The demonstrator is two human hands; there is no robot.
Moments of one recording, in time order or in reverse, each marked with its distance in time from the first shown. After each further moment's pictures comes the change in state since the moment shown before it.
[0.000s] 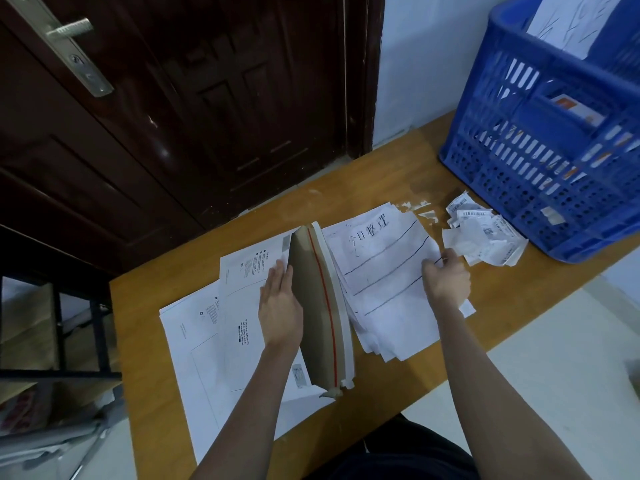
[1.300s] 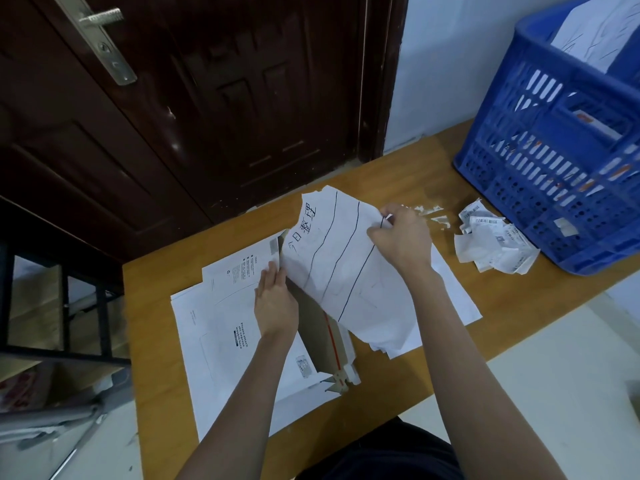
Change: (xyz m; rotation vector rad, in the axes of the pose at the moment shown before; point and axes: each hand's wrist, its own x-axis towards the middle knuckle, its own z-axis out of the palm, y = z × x) left_hand 0.004 -0.030 0.000 0.016 0.015 -0.126; right_hand -0.058 -0.120 -0.007 -0.037 -0.274 -0.446
